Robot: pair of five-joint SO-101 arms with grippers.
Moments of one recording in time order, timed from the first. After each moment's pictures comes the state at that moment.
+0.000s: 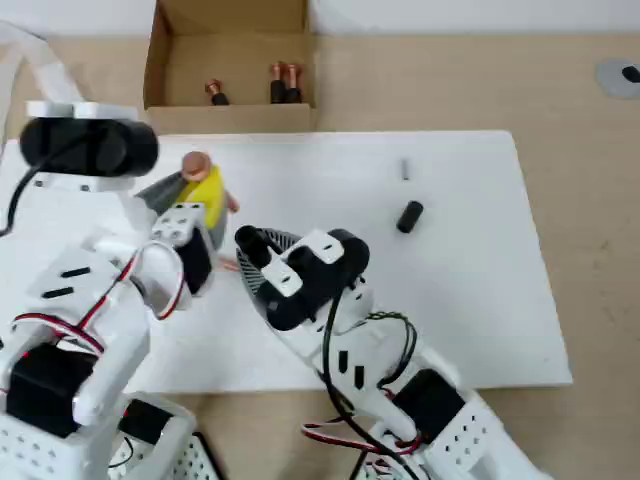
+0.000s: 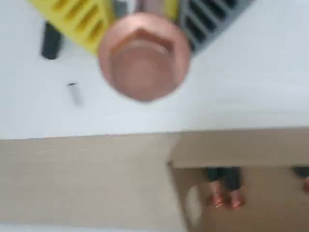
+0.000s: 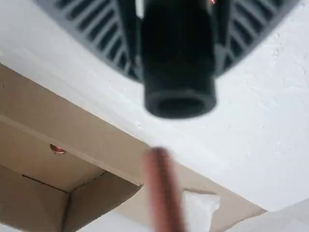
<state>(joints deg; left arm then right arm) 16.1 -62.3 23.2 65.8 5.8 -48.1 -84.1 75.0 27.6 -6.2</state>
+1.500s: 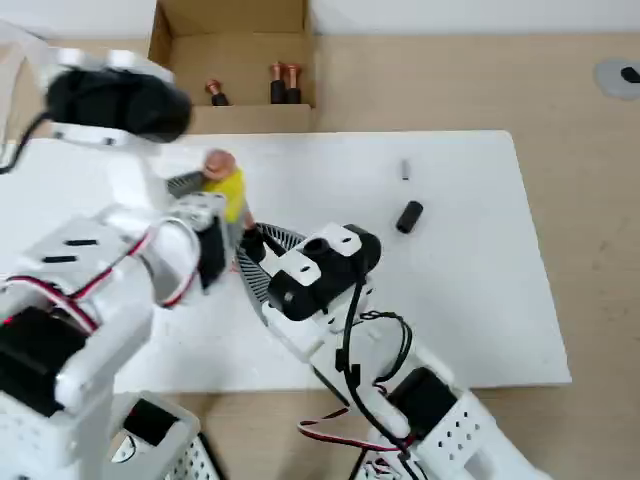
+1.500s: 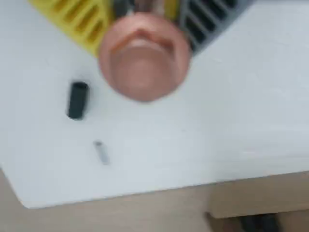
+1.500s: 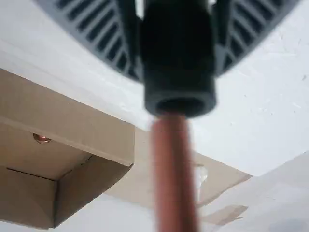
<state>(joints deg) 23.9 -45.3 -3.2 83.1 5.6 -48.1 -84.1 78.5 20.2 -12.6</state>
